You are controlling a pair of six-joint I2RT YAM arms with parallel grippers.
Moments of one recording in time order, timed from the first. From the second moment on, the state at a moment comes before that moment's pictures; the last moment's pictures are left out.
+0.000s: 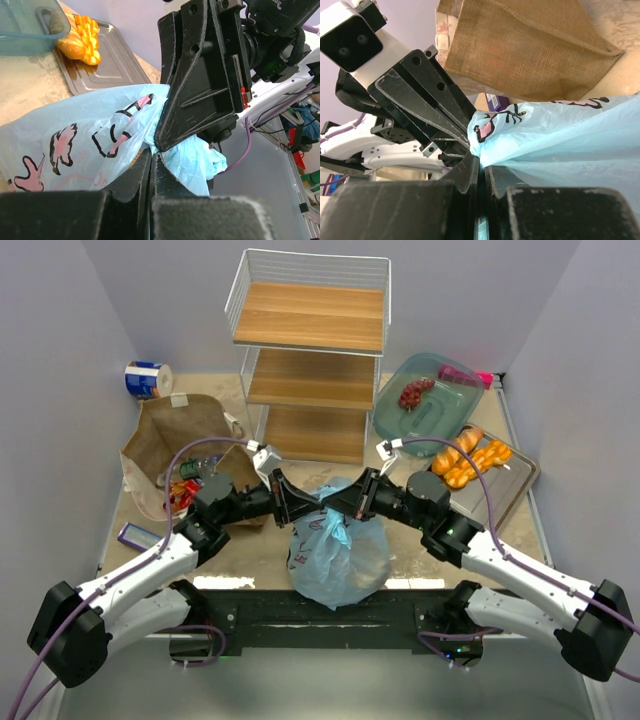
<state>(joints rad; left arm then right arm) -0.64 0.97 0.51 0.49 0.64 -0.56 0.80 0.95 0.64 0.20 -0.25 0.98</state>
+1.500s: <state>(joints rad) -0.63 0.98 0.55 0.32 0.64 -0.51 0.90 0.89 0.83 -0.37 -0.30 0.77</state>
